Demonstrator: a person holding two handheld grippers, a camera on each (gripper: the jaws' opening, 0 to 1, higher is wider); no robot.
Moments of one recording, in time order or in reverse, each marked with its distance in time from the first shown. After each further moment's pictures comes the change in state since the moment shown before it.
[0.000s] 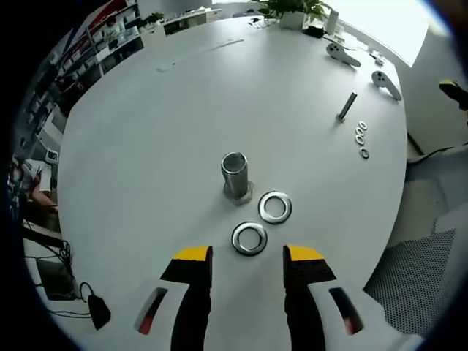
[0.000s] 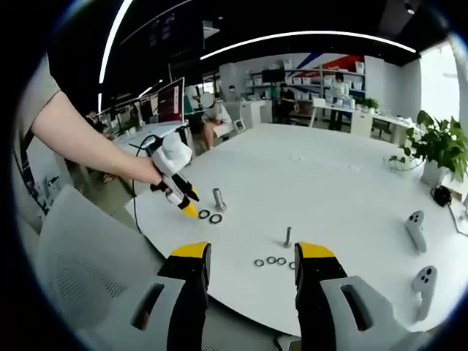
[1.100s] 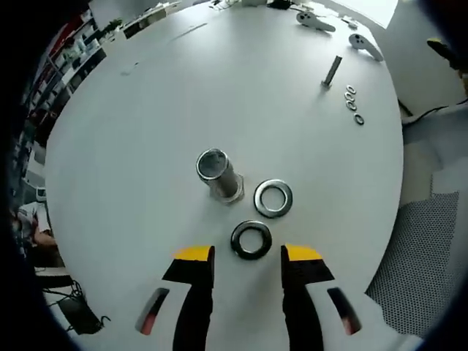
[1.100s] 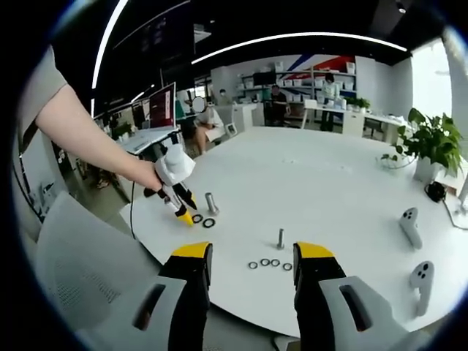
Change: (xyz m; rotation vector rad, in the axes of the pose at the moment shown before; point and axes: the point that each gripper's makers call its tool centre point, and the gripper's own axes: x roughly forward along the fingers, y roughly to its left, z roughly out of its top) left arm 0.021 -0.003 -0.005 0.208 0.129 -0.066; right arm -0.002 -0.009 0.004 0.026 -0.024 -0.045
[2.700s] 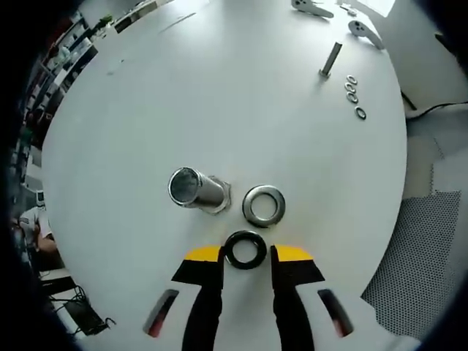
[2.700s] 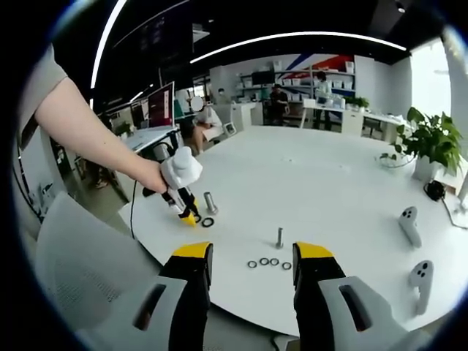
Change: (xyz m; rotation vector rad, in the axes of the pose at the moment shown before) left arm 0.006 -0.006 0.006 0.010 0.076 0.000; right arm 0.000 -0.002 -0.002 0.003 0.009 -0.008
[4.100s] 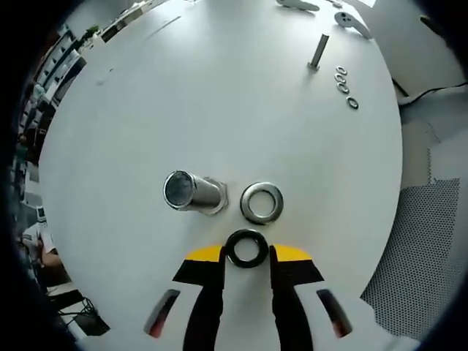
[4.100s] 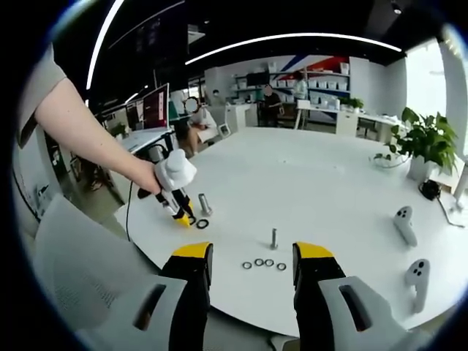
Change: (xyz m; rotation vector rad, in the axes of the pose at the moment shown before) left arm 0.000 -0.002 0.001 0.077 0.018 -0.012; right arm -0.001 -0.006 0.001 0.000 -0.004 -0.030
